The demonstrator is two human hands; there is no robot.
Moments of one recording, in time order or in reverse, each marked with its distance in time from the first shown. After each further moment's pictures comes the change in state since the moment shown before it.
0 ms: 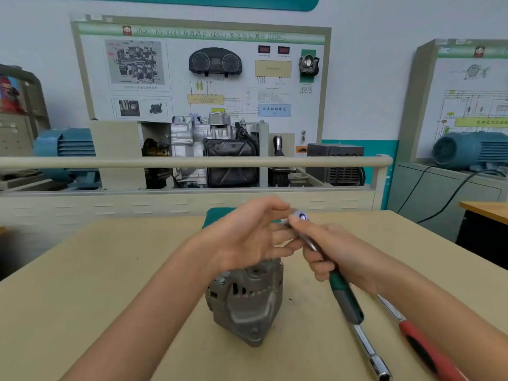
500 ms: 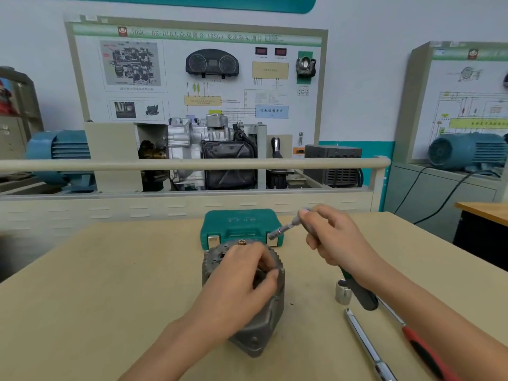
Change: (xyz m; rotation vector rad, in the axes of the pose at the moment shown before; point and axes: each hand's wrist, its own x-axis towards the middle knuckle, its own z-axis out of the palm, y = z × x) left_hand -0.019 -0.072 -0.029 1.206 0.482 0.571; right_hand 0.021 0.006 -0.002 -0.191 0.342 -0.303
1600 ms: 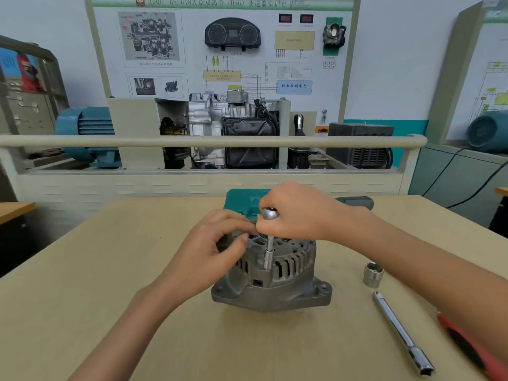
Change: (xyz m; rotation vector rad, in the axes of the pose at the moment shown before) left_hand -0.015 -0.048 -0.047 -0.172 0.105 -0.045; right_hand 0.030 -0.042 0.069 -0.947 -0.441 -0.574
